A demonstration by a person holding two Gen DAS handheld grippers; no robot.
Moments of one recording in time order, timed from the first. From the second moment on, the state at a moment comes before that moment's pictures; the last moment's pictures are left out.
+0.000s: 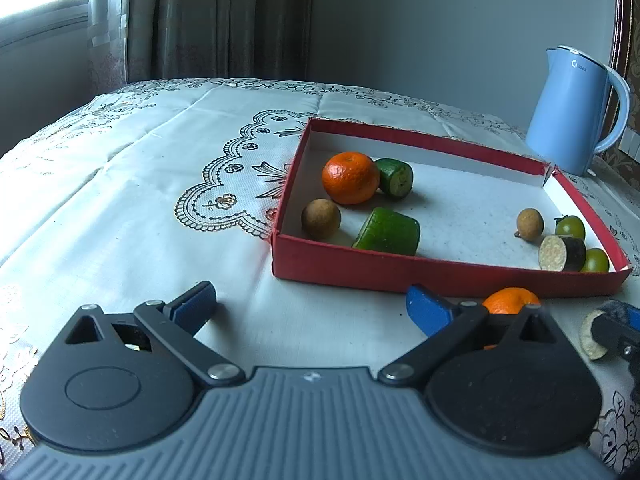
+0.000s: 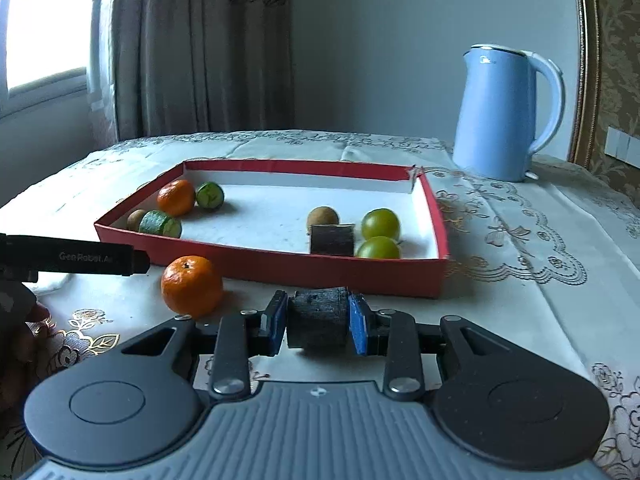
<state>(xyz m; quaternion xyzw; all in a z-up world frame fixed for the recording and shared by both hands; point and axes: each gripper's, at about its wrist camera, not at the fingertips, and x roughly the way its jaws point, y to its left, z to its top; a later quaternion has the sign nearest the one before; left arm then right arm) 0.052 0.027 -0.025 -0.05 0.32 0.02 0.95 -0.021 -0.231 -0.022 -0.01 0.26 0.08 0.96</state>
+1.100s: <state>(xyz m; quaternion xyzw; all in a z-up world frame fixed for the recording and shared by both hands) 0.051 0.025 -0.026 -0.04 0.32 0.03 0.95 0.050 -0.260 0.014 -0.01 0.20 0.04 0.98</state>
